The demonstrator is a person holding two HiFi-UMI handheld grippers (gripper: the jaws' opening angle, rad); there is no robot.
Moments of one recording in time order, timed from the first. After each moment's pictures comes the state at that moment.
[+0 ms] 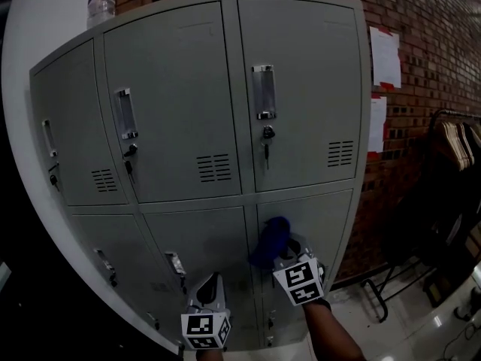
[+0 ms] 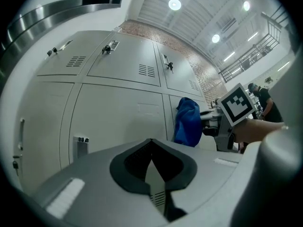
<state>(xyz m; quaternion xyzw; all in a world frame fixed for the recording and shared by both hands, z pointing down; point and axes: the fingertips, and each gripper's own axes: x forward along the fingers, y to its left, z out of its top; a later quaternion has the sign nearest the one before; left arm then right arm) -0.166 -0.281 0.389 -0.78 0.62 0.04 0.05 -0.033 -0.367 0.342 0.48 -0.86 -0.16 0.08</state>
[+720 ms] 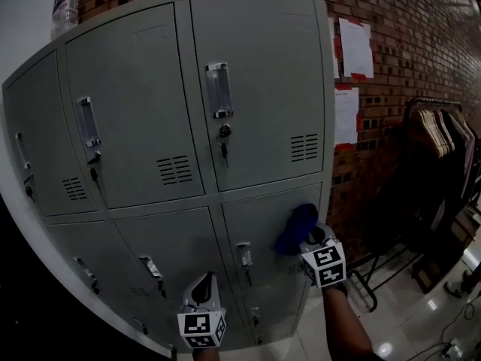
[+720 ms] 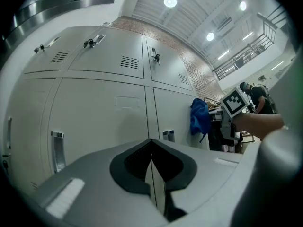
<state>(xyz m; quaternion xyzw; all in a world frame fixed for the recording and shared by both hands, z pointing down) -0.114 -0.294 0.400 -0.80 0.60 0.02 0.06 0.122 -0.393 0.352 0.56 -0.82 -0.11 0.06</state>
